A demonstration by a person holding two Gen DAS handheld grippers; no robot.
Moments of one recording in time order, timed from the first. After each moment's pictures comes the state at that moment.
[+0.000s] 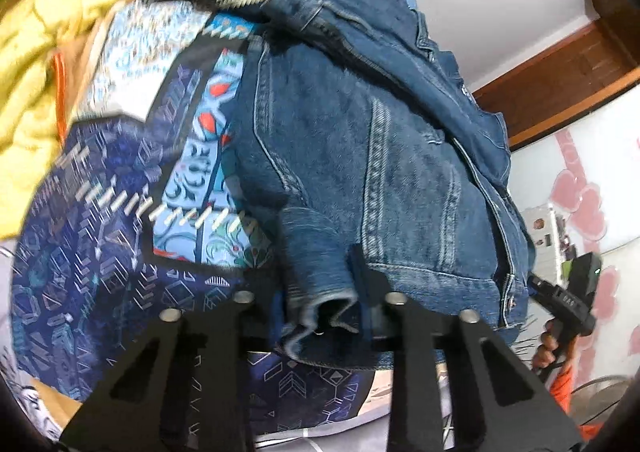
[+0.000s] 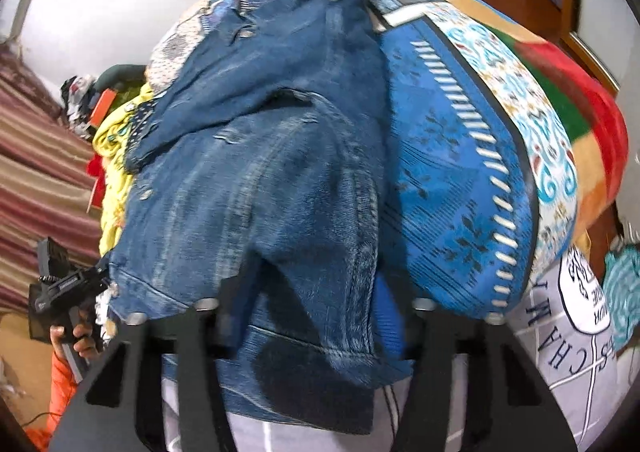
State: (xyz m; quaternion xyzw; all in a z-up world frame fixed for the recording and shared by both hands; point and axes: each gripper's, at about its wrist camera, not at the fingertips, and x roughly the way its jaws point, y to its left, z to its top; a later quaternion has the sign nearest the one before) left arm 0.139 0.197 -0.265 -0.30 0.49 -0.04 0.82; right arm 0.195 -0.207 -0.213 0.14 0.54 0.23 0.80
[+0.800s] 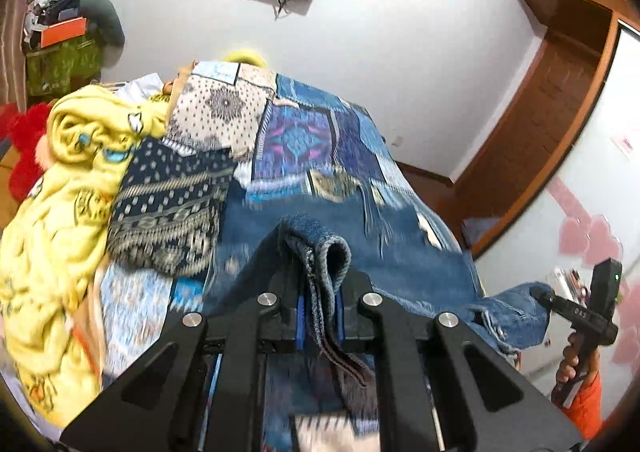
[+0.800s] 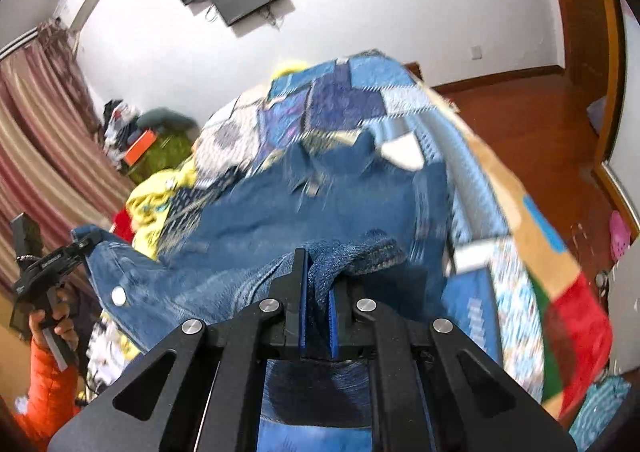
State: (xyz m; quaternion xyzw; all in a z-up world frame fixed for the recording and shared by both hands) left arm 0.263 0.218 -0.103 -0.21 0.30 0.00 0.93; right arm 0.314 -0.177 -0.108 0.12 0.39 0.27 0.87
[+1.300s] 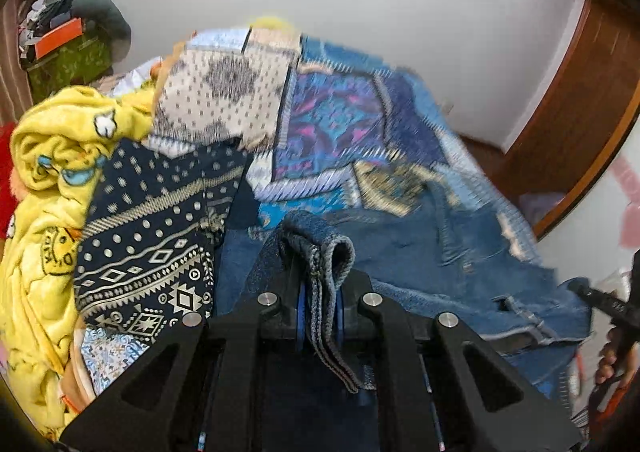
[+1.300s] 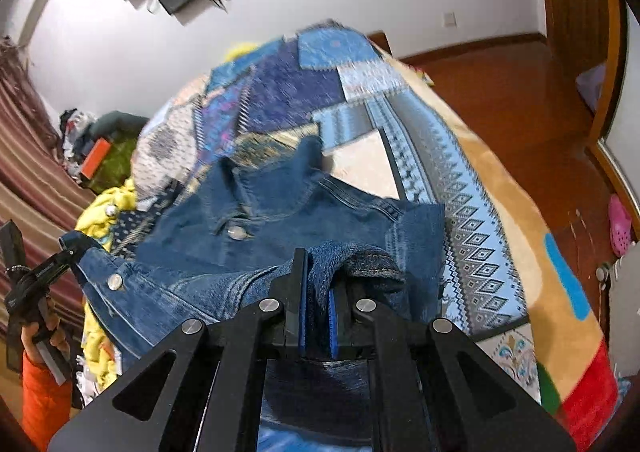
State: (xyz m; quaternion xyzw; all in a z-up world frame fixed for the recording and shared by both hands) left arm 0.418 0.219 -0.177 -0.15 0.39 0.07 0.91; right arm 0.443 -0.165 -0.180 0.12 0.46 0.22 0.85
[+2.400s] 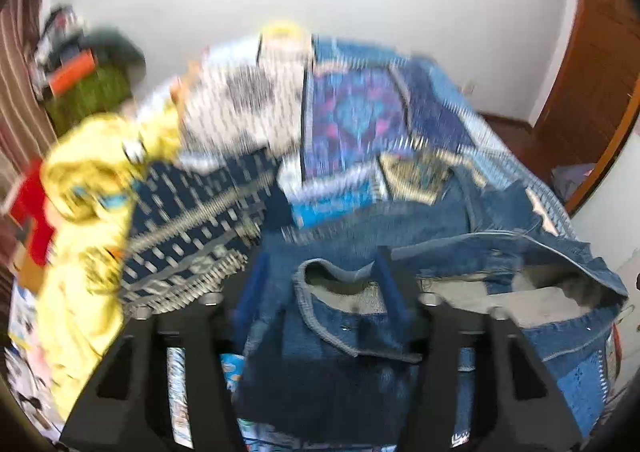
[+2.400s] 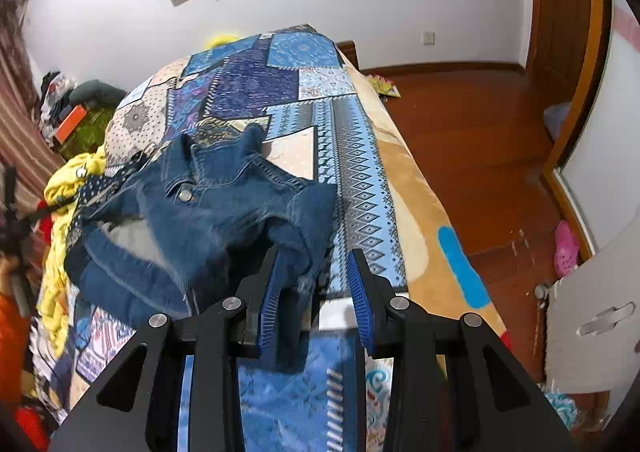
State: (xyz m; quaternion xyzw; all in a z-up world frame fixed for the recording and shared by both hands) left arm 0.395 0.204 -0.145 -0.06 0.39 0.10 0.91; right arm 0.381 -0.225 -0.139 0.02 0.44 0.19 0.88
